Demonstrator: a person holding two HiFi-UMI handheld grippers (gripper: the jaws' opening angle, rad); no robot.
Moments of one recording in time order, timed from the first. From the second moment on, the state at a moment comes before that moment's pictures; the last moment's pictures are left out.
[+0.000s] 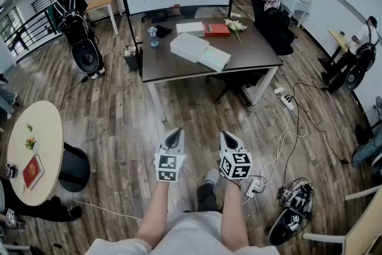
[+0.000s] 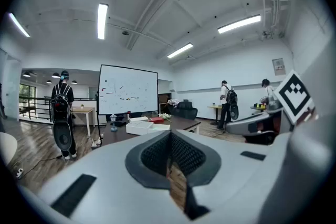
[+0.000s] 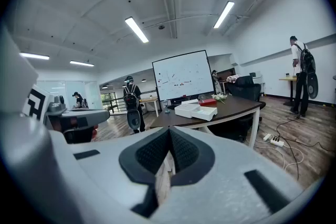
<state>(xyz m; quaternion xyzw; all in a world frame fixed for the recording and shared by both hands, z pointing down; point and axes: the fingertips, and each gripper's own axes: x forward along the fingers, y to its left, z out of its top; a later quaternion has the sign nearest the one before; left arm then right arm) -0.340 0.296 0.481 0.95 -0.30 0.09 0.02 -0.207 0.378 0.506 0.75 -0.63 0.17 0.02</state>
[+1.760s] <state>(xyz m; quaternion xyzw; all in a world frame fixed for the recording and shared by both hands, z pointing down) -0.140 0.087 0.460 0.93 -0.32 0.02 0.16 0.044 0.197 0.497 0.67 -0.71 0.21 -0.11</state>
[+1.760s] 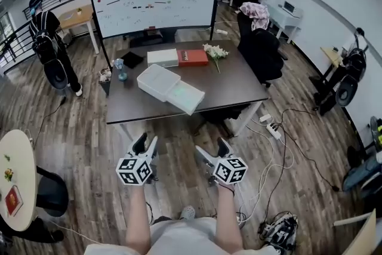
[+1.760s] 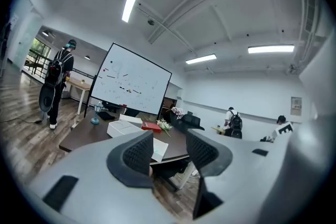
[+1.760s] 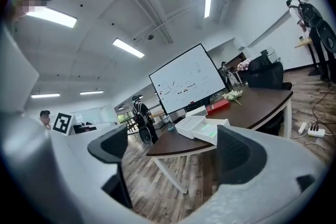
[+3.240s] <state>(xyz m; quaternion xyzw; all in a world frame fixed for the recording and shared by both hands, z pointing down) 0.019 -0.101 0.521 0.93 -0.31 0.10 0.13 0.172 0.023 0.567 0.70 -0.67 0.24 0.05</state>
